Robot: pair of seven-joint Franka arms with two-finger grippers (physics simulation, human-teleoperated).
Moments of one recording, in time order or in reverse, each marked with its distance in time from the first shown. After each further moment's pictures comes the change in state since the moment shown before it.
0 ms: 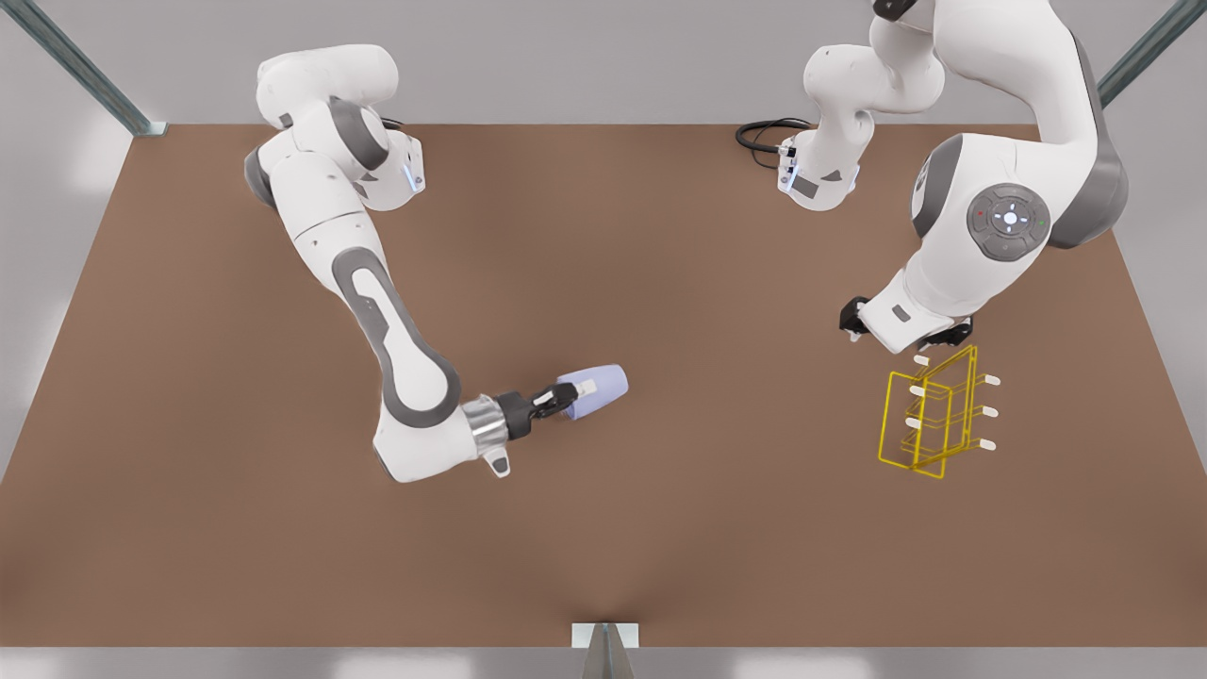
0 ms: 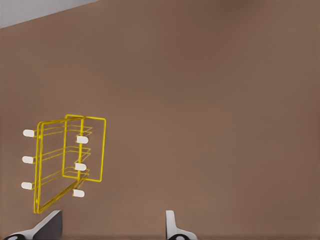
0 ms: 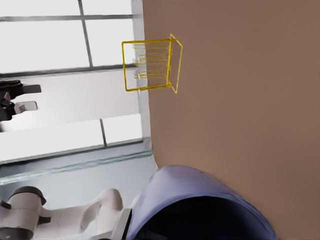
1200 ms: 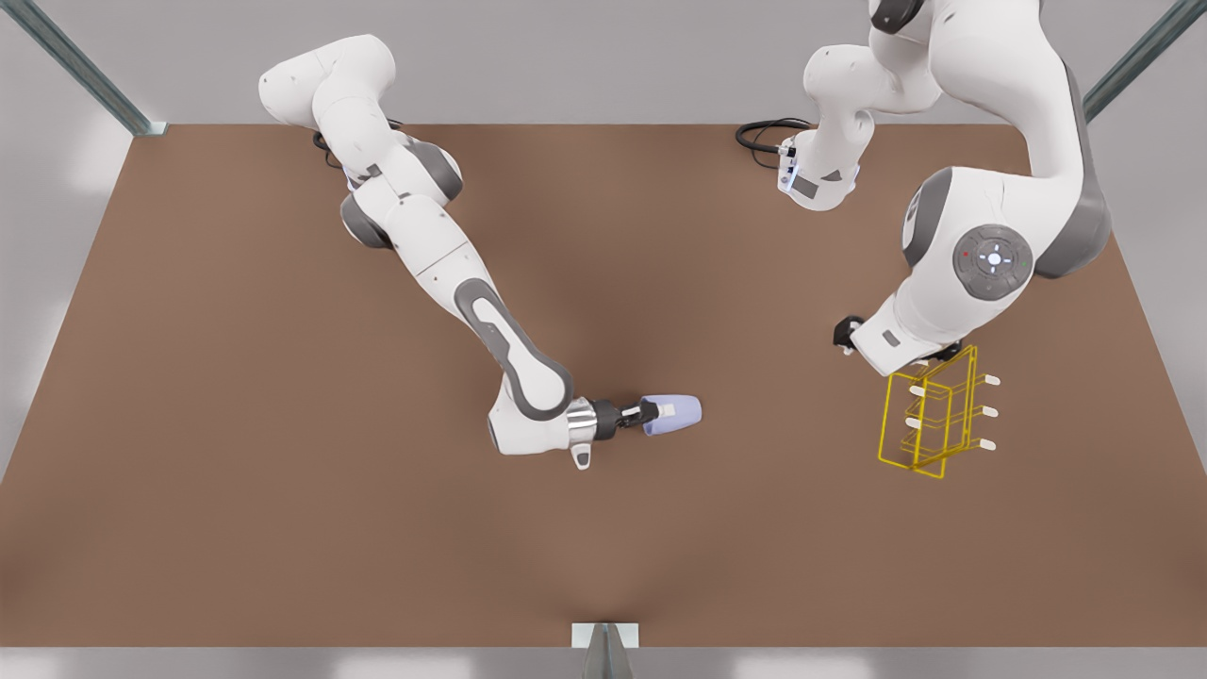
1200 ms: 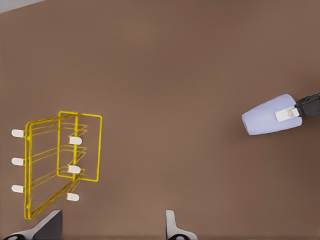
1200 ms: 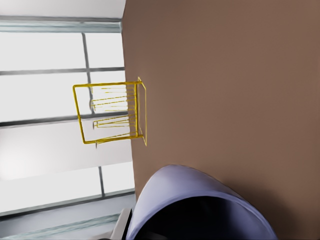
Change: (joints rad) left arm 0.006 0.056 0.000 0.001 -0.002 0.010 0.000; right arm 0.298 0.346 -0.094 0.251 0.244 0.377 -0.142
